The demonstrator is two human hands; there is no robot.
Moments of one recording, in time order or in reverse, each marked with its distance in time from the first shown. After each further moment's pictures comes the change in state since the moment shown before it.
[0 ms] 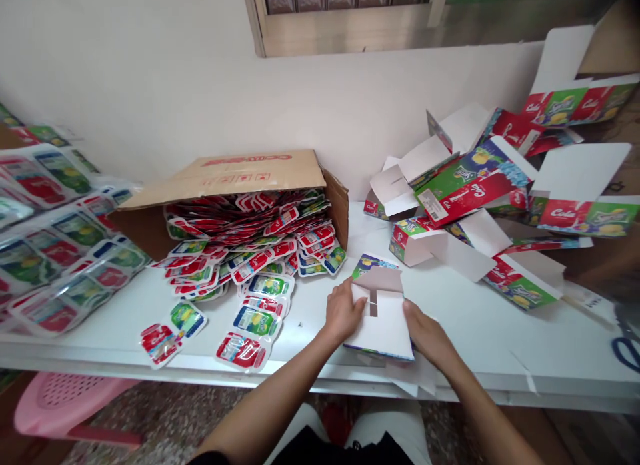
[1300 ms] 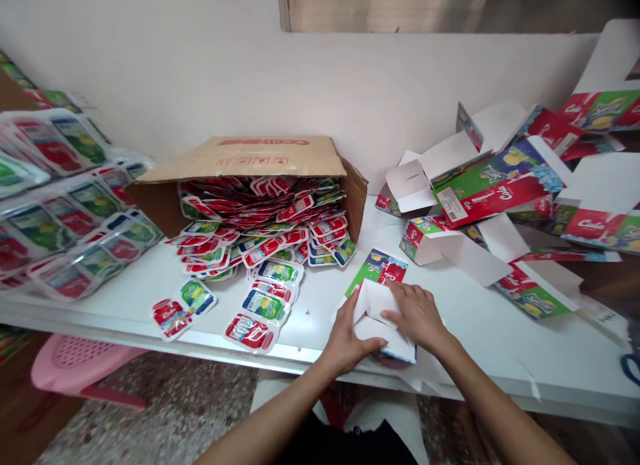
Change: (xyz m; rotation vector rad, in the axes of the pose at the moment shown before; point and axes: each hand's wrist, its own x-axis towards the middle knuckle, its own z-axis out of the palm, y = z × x) left_hand -0.068 -0.018 -0.002 -0.608 -0.093 -0.079; right_hand 0.012 -0.046 0.011 -0.623 -0.060 -0.386
